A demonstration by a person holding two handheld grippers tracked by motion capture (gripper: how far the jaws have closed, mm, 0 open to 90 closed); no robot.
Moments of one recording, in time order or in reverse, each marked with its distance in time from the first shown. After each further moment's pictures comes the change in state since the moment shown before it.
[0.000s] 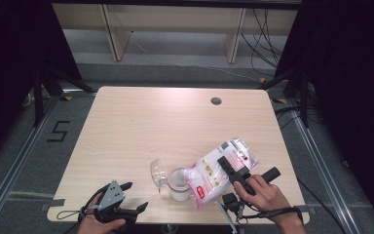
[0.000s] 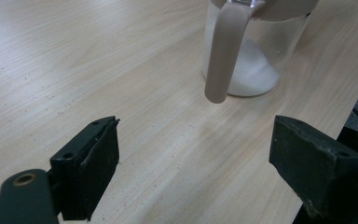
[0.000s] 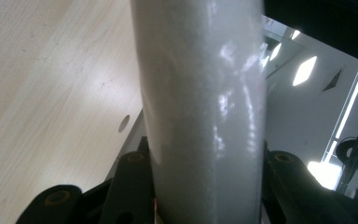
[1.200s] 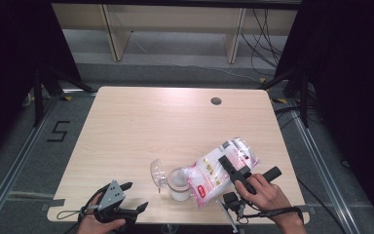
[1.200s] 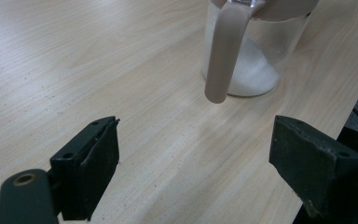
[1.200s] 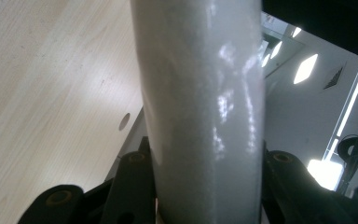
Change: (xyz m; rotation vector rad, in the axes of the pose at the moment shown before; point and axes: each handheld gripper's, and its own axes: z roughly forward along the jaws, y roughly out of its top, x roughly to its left) left arm 0.000 0.000 0.000 -0.001 0.000 -0.003; right arm -0.002 -0.003 0.000 0.005 0.011 0.005
